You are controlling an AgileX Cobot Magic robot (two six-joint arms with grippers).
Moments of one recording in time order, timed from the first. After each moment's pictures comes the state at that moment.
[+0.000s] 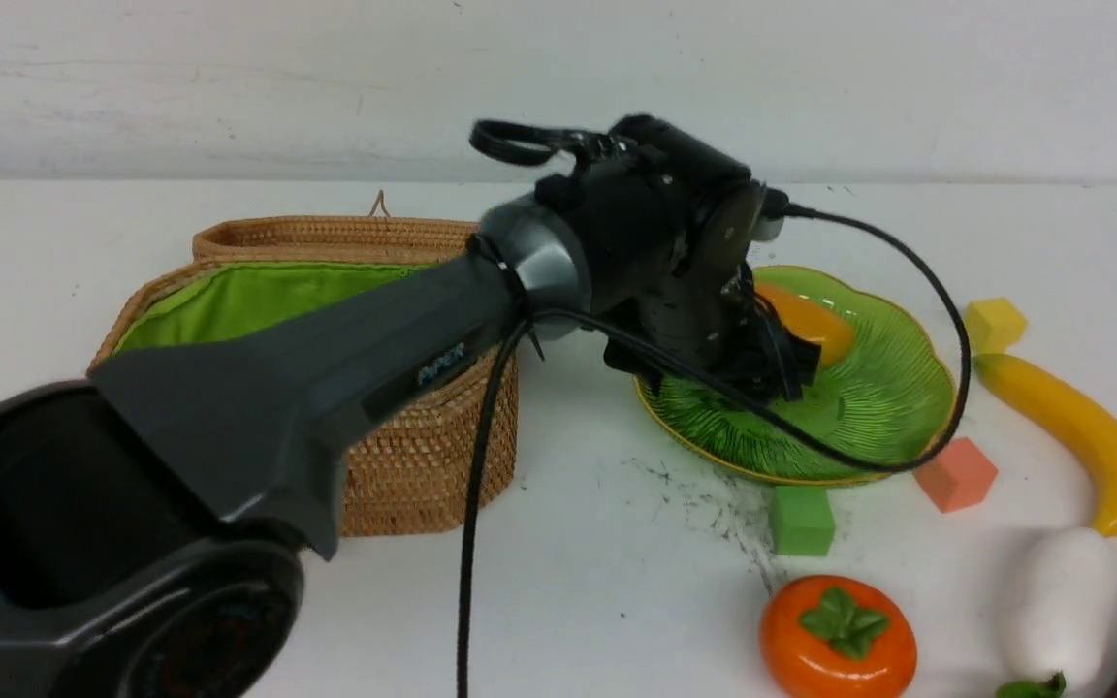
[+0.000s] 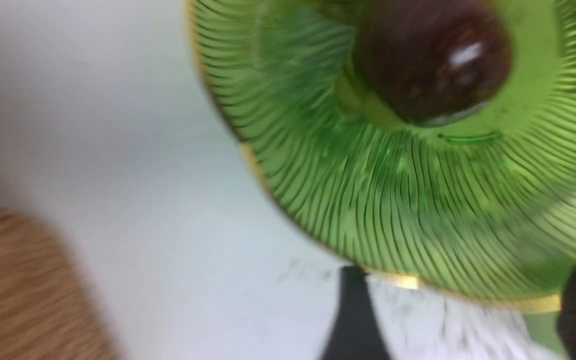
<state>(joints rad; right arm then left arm) 0.01 -0.01 0.01 -0.24 0.39 0.30 -0.74 2.23 -2.14 0.15 1.00 -0.38</state>
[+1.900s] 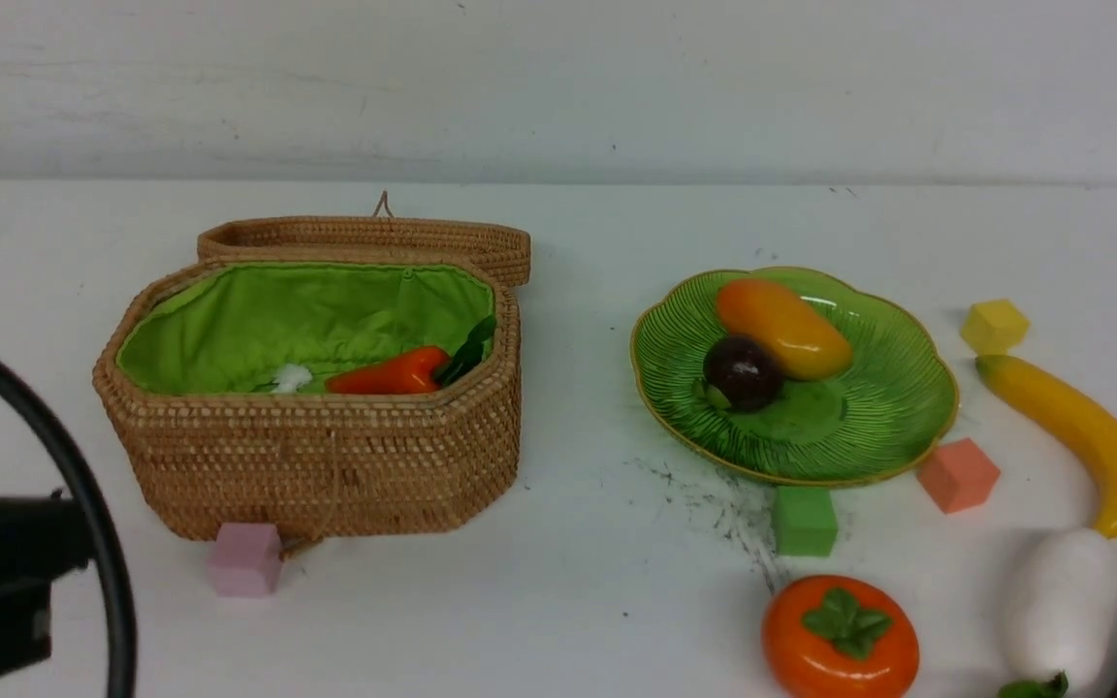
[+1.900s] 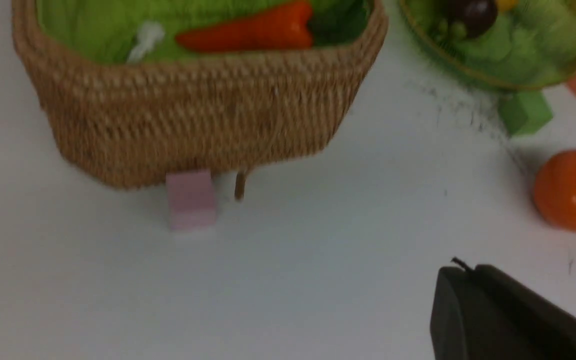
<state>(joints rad) 0.01 -0.01 0.01 -0.24 0.39 0.30 -0.68 0.63 -0.78 0.29 0.79 -0.58</state>
